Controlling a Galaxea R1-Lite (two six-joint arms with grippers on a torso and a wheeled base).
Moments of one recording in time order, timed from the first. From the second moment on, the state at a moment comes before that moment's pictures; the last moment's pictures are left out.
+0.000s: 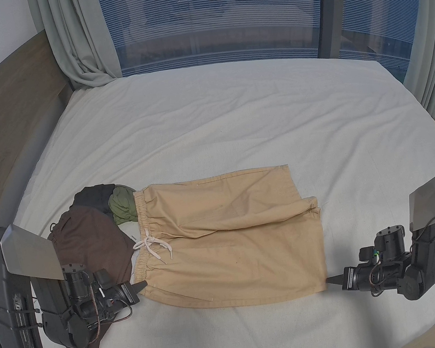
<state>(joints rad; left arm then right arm) -0.06 2.42 -0.34 -1.55 -0.44 -0.43 0.20 2.37 -0.30 -1.33 0.40 0.47</state>
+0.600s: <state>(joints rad) -0.07 2.44 -0.35 -1.55 -0.43 -0.43 0.23 2.46 -0.30 -1.48 0.40 0.47</state>
